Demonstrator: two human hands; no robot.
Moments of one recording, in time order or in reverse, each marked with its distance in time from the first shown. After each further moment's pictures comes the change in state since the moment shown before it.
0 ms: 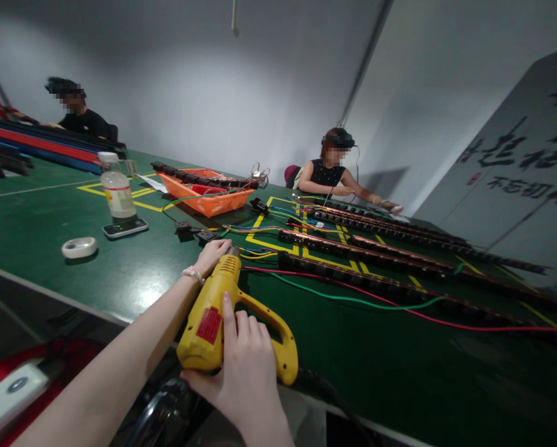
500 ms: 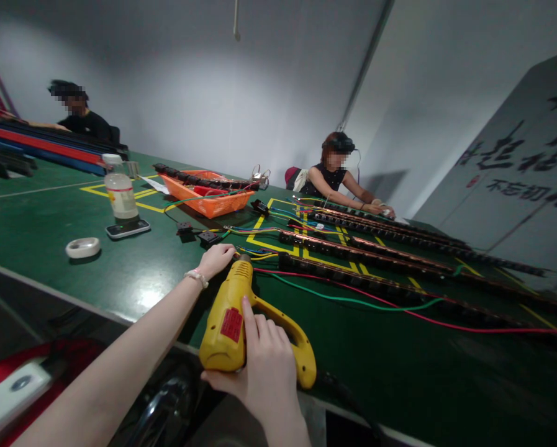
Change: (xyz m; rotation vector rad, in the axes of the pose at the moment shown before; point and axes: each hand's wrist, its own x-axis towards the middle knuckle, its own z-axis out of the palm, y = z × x) left_hand -0.002 0.000 0.004 0.135 -0.107 0.066; right_hand -0.009 0.028 -0.004 -0.043 0.093 -0.003
